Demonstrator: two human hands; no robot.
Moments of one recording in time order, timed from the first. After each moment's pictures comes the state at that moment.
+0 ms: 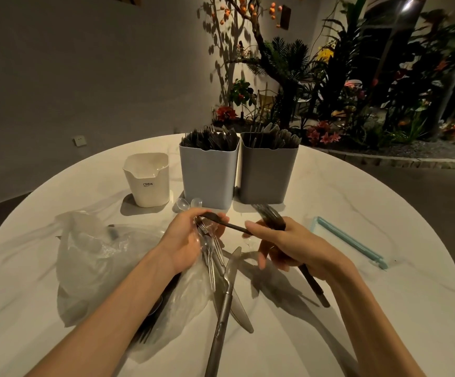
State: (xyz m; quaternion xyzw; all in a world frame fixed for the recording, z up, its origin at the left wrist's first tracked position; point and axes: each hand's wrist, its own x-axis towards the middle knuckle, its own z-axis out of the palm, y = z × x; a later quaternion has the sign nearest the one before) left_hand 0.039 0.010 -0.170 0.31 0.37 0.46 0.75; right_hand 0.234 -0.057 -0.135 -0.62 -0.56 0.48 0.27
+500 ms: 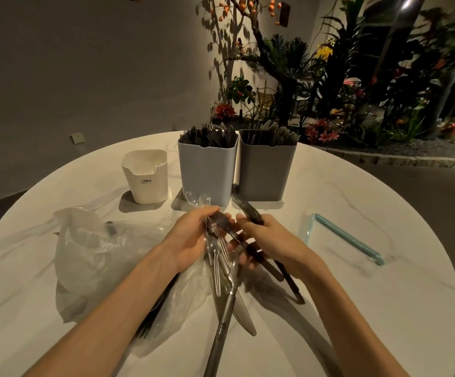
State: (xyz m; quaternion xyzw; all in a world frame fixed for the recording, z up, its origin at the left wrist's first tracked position) left_hand 0.045 0.012 -0.176 0.34 0.39 0.41 0.75; right_hand 0.207 -0.056 -0.142 -0.59 -0.53 0.50 0.35
